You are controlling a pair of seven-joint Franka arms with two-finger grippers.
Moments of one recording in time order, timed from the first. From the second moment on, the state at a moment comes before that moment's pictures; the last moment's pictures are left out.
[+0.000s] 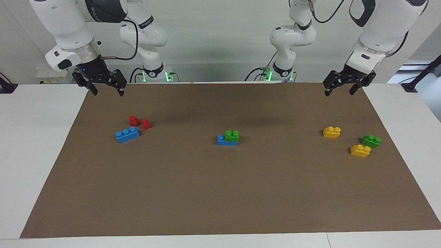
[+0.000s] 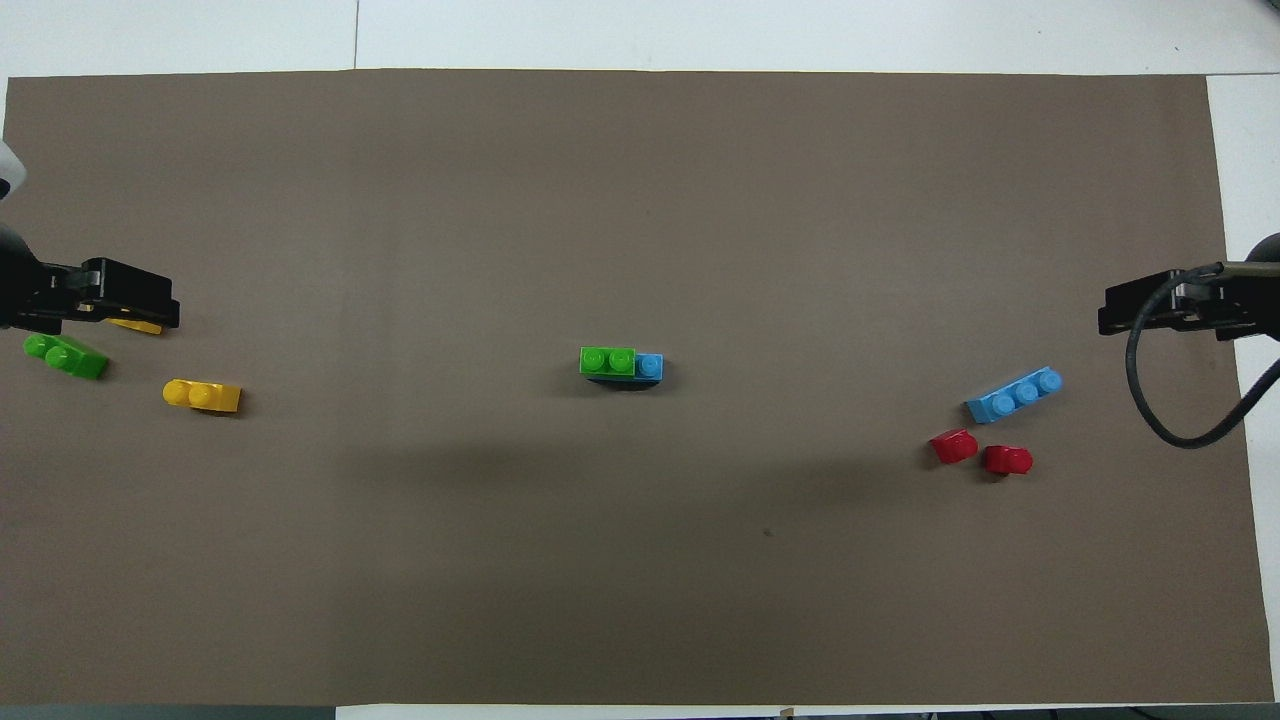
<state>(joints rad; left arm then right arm) -0.02 -0.01 -0.06 -1.59 0.00 1.56 -0.05 -0.16 -0.07 0.15 -1.68 0.01 1.60 0.07</state>
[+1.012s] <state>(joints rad) -0.03 -0.02 -0.07 -1.61 0.00 1.60 -0.23 -0.15 -0.06 0.16 -1.70 0.01 1.67 0.36</state>
